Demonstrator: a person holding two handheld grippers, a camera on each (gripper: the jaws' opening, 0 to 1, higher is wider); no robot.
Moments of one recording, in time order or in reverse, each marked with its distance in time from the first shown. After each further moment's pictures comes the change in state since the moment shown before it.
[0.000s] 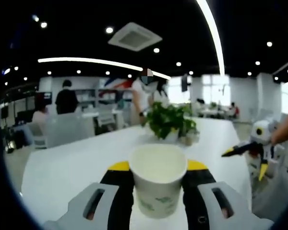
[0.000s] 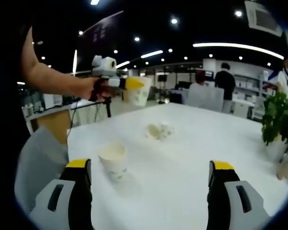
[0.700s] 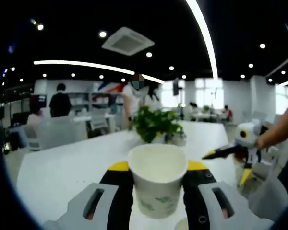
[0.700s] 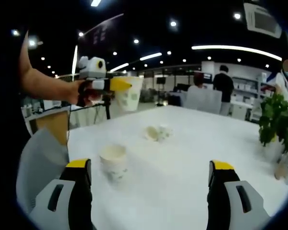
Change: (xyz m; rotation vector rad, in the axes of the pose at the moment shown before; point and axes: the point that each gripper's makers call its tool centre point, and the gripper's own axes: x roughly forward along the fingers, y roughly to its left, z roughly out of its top) left arm -0.015 -0.063 0.004 -0.018 -0.038 -0.056; right arm -0.010 0.003 0.002 -0.006 -0.023 -0.012
